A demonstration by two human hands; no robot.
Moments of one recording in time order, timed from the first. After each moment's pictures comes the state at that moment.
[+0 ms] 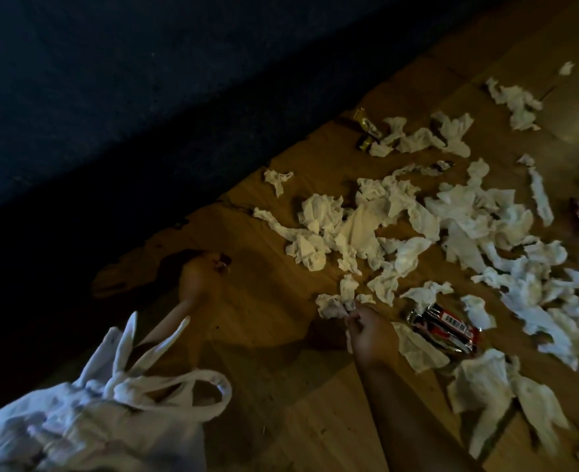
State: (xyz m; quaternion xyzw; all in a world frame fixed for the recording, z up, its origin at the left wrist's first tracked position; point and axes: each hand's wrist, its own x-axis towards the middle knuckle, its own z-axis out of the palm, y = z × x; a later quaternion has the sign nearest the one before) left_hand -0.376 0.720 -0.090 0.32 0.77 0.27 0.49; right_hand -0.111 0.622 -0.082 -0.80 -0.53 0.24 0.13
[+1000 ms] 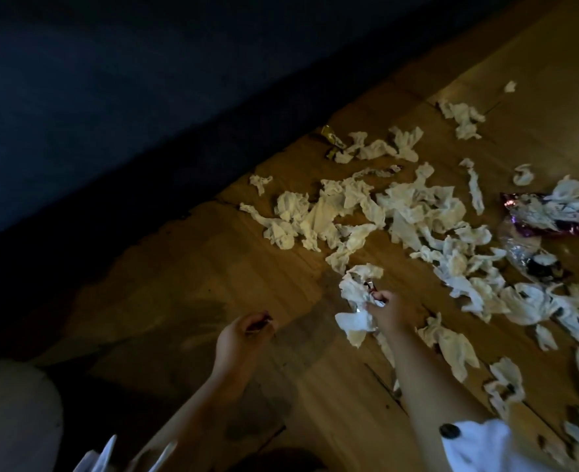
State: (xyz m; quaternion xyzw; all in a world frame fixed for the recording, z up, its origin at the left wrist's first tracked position) left_hand -0.245 0.519 0.074 0.37 0.74 0.26 0.51; right_hand -0.002 0.580 -0.017 -0.81 -0.37 0.41 0.21
